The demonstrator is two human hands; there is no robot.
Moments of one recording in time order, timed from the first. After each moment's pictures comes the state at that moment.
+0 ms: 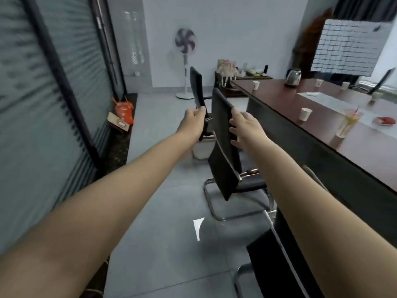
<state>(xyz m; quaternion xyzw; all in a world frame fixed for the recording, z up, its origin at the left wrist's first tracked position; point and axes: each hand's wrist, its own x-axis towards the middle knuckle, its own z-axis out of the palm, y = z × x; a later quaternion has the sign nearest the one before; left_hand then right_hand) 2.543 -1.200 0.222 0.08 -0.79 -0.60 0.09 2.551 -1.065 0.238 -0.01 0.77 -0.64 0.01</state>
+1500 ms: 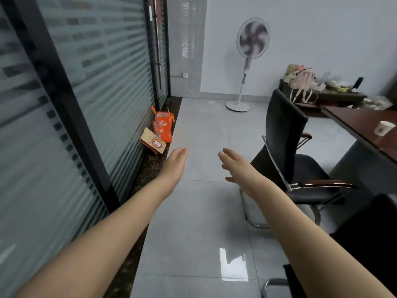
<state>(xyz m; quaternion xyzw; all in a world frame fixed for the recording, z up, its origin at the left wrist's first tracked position) 1.908 -1.698 0.113 0.23 -0.73 -0.63 0.14 1.854 -1.532 0.146 -0.12 0.79 -0.55 0.23</state>
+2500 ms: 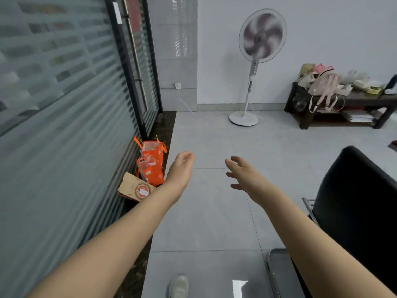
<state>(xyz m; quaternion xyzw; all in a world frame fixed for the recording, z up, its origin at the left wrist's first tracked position) 1.286 -1.957 0.096 0.23 -0.74 -0.63 0.12 1.233 -1.787 0.107 -0.08 0.77 -0.60 0.22</state>
